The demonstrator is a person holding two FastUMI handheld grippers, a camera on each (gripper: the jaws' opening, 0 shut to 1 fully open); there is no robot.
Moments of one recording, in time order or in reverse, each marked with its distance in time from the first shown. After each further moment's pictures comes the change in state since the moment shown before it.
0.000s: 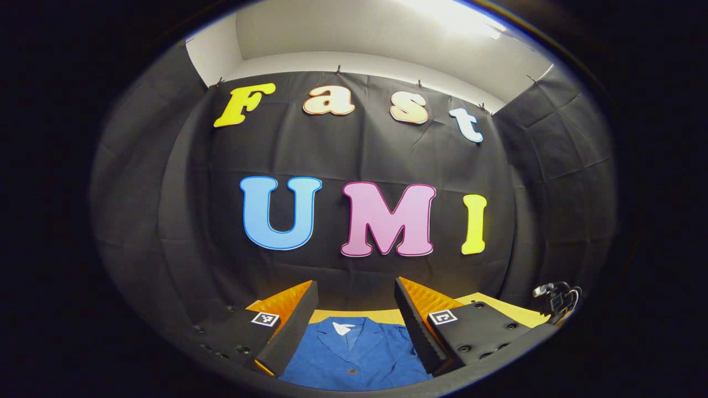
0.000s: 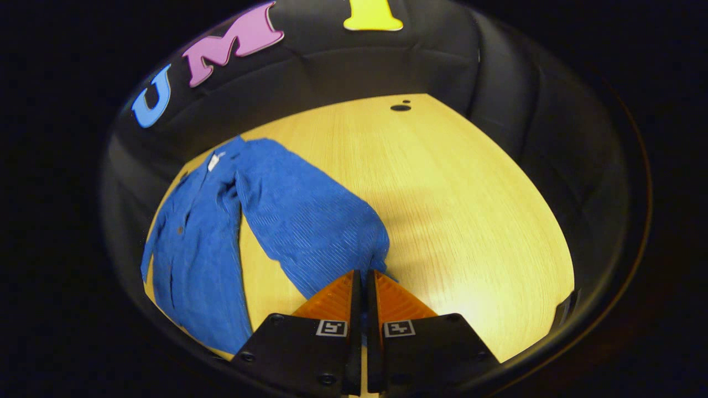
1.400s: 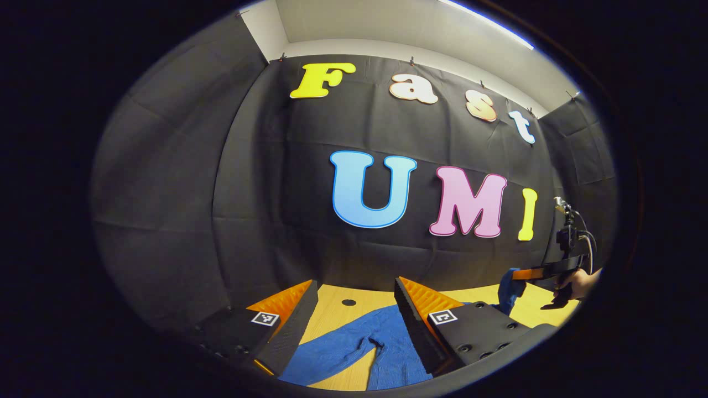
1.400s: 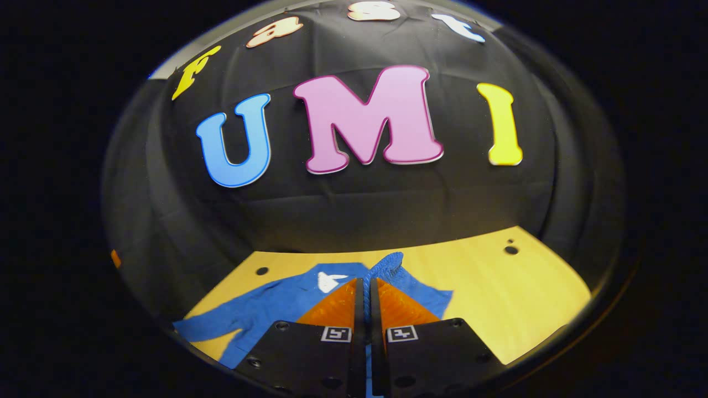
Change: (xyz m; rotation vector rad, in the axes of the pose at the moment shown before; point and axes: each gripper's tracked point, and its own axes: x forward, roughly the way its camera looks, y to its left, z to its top) left arm -0.043 0.255 -0.055 -0.080 0.059 0.119; right arm -0.075 0.317 0.177 -0.181 -0.613 0.127
